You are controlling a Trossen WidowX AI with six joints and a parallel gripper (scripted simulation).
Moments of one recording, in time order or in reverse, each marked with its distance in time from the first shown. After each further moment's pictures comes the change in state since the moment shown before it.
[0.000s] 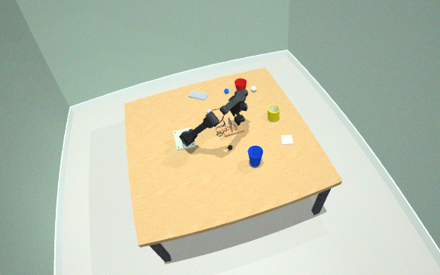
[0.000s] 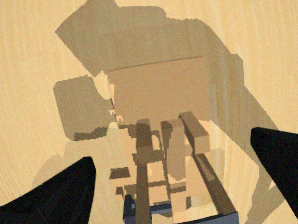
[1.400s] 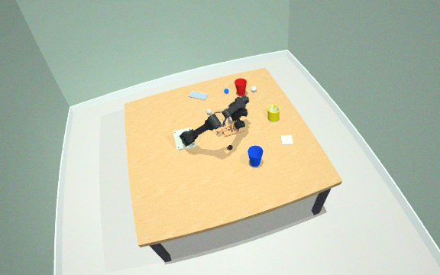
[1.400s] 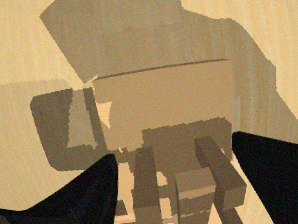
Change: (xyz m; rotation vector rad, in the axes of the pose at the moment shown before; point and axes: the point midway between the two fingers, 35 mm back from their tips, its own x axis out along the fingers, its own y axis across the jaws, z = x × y) arm 0.051 -0.001 0.000 0.000 -0.003 -0.002
